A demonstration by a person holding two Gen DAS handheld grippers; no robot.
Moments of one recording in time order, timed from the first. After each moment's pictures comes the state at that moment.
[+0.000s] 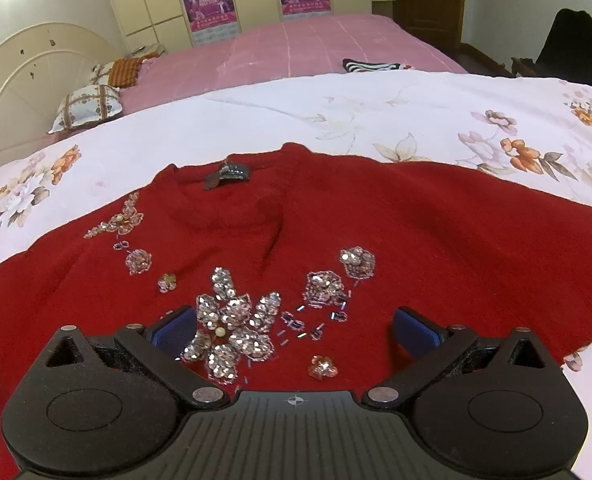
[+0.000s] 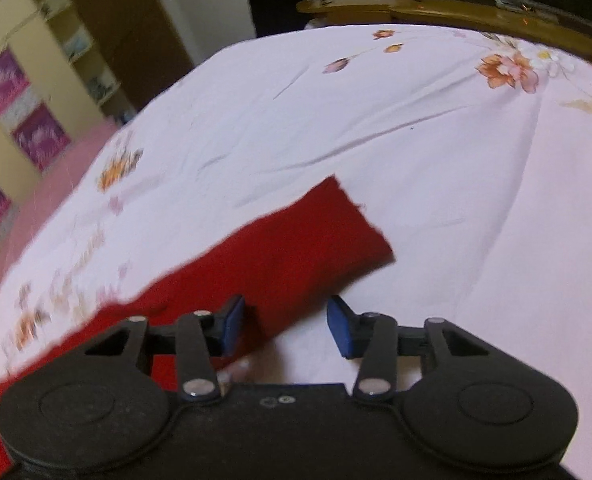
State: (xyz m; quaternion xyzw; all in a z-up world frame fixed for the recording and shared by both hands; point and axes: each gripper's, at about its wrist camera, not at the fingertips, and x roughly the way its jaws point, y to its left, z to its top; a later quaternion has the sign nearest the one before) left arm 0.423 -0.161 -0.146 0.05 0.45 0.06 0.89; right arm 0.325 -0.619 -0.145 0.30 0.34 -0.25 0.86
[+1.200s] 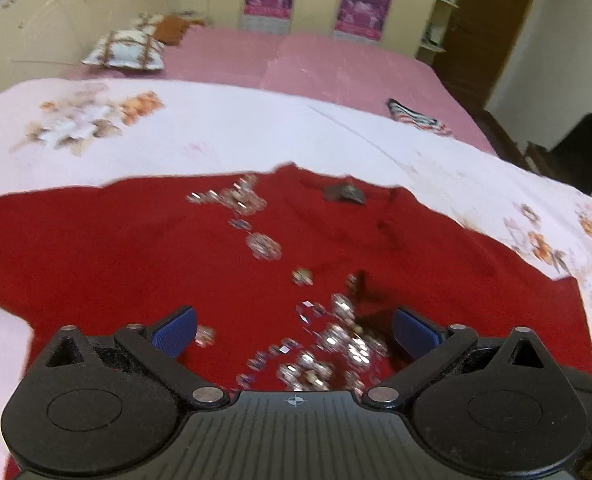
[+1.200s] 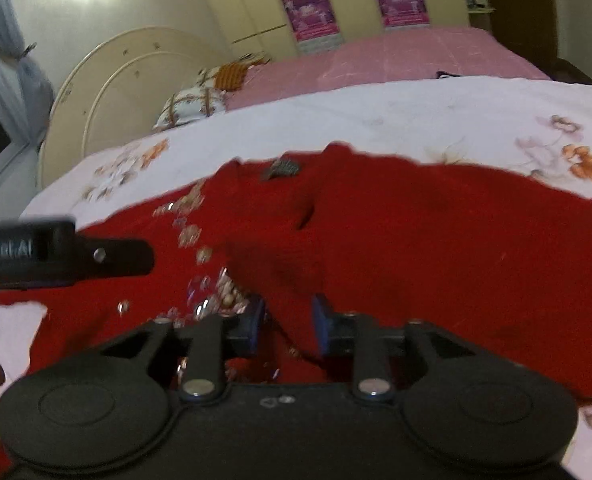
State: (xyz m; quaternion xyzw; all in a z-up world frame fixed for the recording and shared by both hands) left arm 0.390 -0.024 -0.121 -0.11 0.44 0.07 0.89; right arm 0.399 -0.220 -0.148 0.06 0.41 0.24 0.88
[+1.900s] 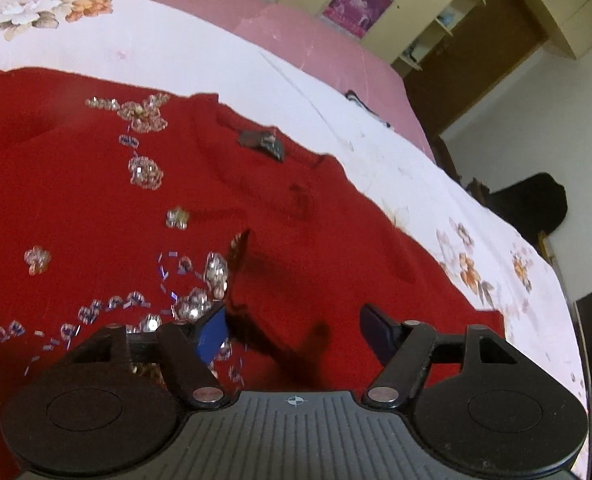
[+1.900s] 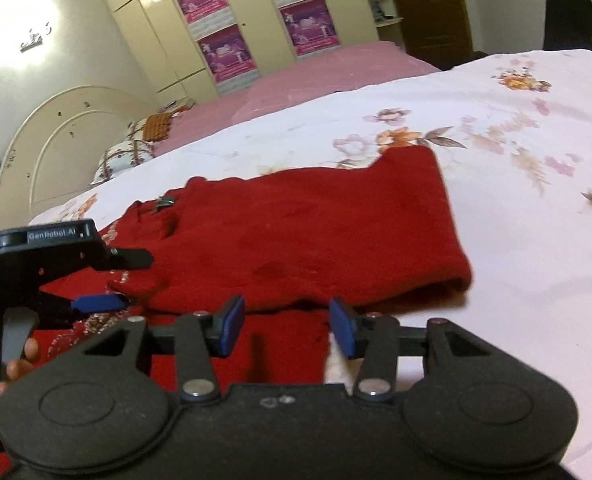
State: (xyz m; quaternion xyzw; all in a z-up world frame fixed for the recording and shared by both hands) left arm 0.430 -0.066 -0.185 -0.28 0.43 0.01 0.86; right arm 0.343 -0.340 -0.142 0.12 0.39 0.12 0.91
